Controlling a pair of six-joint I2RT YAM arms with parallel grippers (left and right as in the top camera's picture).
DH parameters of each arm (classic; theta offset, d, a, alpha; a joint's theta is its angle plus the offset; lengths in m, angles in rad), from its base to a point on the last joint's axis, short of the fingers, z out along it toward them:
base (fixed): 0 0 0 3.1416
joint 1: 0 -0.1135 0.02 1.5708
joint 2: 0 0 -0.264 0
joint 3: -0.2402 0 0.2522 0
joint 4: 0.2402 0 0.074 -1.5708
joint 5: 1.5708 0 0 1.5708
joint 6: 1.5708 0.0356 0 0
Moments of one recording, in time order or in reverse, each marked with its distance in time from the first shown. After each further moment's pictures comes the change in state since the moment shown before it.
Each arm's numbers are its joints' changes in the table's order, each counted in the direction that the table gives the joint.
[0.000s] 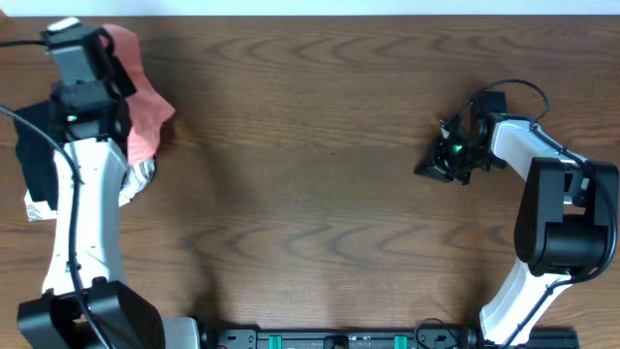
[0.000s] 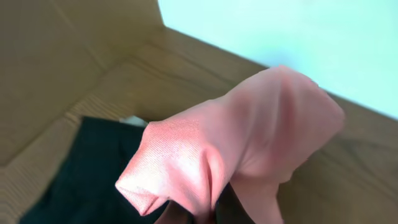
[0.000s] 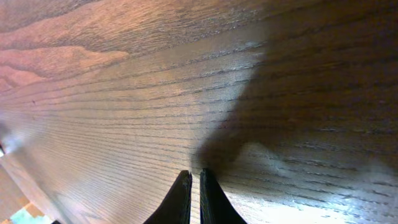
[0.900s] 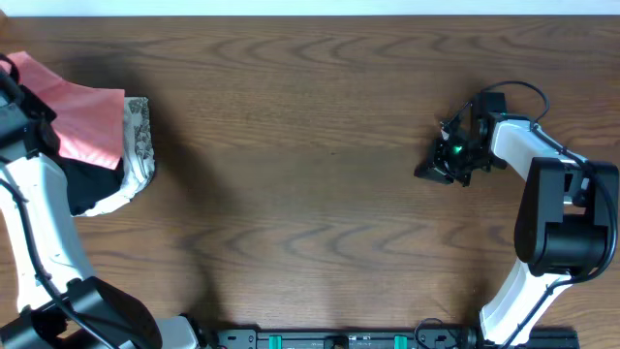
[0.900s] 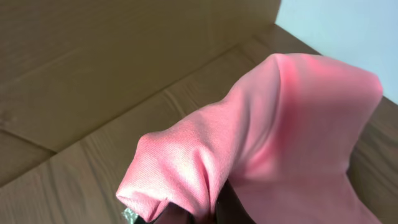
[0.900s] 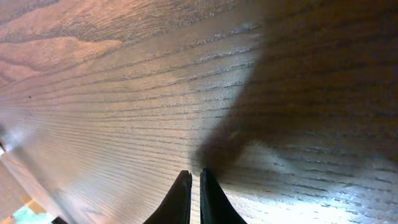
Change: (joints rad) left arm -0.319 -0.001 -0.014 0.051 0.000 -0.035; right arm 0.000 0.000 0.000 0.025 0.000 0.000
